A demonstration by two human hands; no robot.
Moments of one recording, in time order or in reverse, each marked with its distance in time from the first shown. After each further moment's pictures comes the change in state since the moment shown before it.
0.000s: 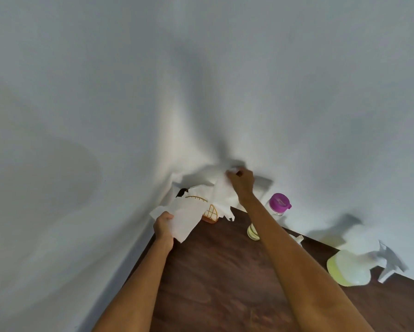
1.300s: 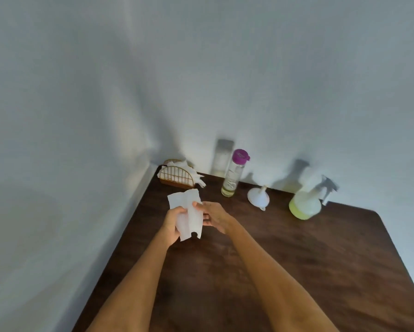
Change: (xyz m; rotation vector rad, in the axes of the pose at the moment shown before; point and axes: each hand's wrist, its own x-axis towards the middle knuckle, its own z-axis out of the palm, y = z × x) left_hand -0.124 -0.060 -0.013 0.335 -0.375 -0.142; right_hand -0.167 0.096 -0.048 0.287 -0.574 0.536
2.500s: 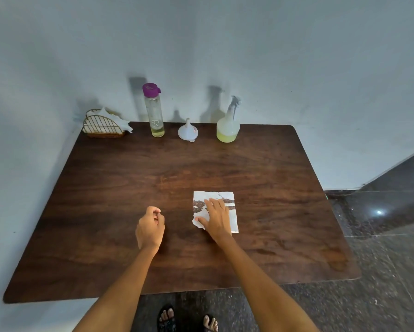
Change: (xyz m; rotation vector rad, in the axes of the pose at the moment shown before) left_hand -0.133 -0.224 0.038 1.188 0.328 0.532; right_hand -0.191 0.243 -0.116 -0.934 0.670 -0.321
